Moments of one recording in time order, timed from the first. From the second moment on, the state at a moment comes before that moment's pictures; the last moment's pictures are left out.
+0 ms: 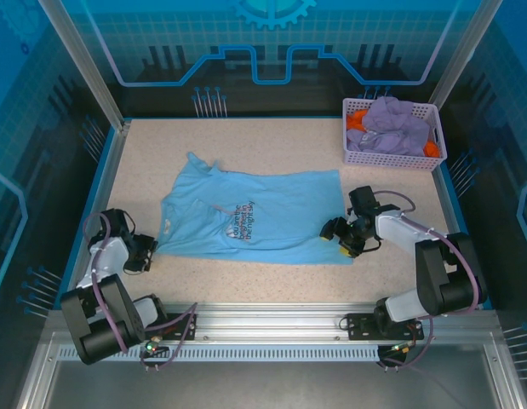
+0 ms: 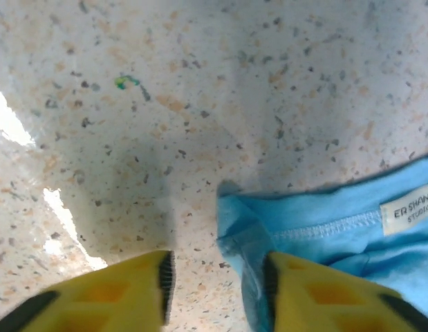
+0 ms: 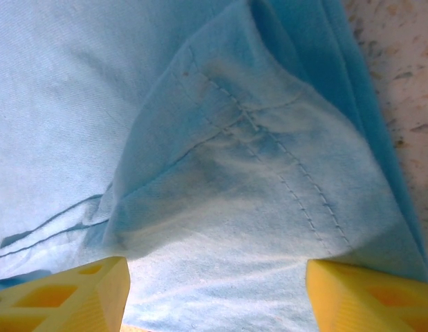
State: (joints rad) left arm 0.48 1.15 0.52 -0.67 0.19 -0.92; right arm 0.20 1.44 0.69 -0.58 -0.37 0.74
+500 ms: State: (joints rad) left arm 0.46 1.13 0.46 -0.61 0.29 -0.96; right arm 0.33 1.35 0.66 -0.59 -0.28 0.75
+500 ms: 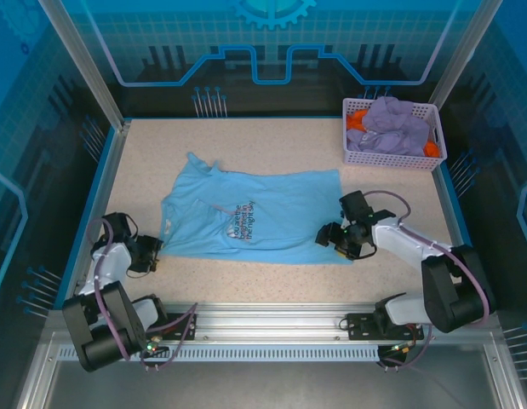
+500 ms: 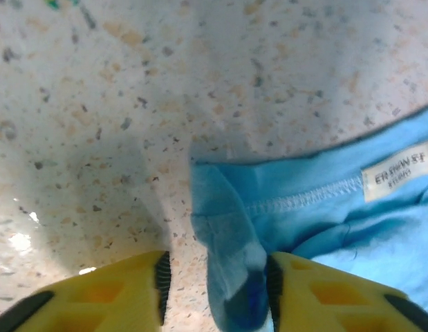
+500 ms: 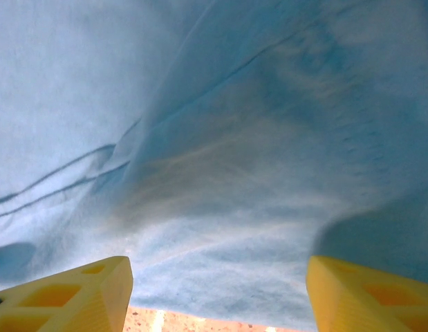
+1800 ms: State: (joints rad) left arm 0.09 1.09 0.83 -0.74 0.10 -0.89; right arm 0.34 1.25 0.83 -0.68 -0.28 0.75
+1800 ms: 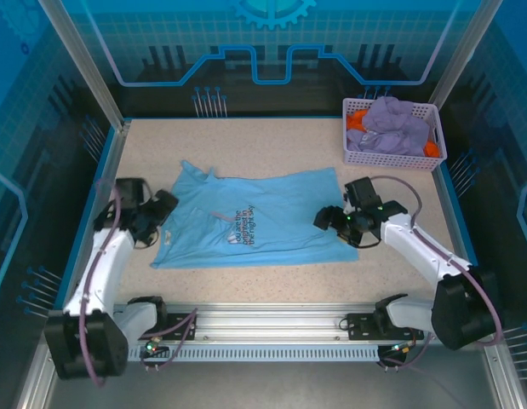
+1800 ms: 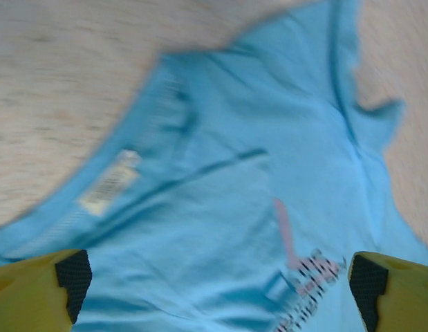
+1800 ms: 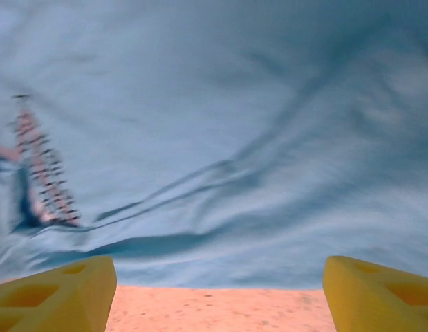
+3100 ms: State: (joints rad) left arm 0.11 2.35 1.97 -0.88 0.15 -0.93; right arm 0.21 2.01 1.64 -0.70 -0.14 0.62
